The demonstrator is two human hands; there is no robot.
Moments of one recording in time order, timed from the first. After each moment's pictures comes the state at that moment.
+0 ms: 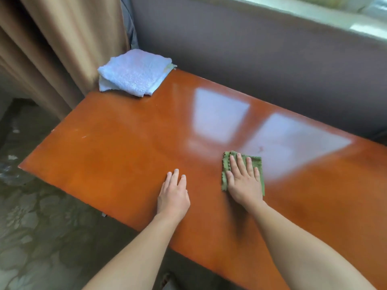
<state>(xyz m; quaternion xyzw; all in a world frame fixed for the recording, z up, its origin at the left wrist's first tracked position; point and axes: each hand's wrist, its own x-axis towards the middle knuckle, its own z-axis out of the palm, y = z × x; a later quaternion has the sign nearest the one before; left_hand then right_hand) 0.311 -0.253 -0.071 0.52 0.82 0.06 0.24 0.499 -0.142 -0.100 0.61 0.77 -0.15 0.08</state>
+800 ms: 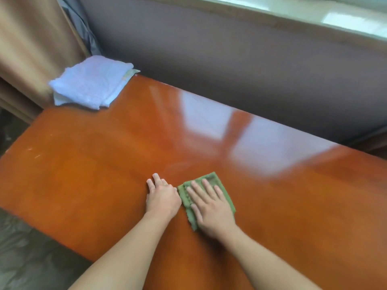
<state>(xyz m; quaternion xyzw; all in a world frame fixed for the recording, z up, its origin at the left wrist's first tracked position) 0.404 -0.139 -0.069 0.43 0.85 -0.13 0.28 0.572 -0.125 -0.101 0.41 0.89 -0.18 0.03</state>
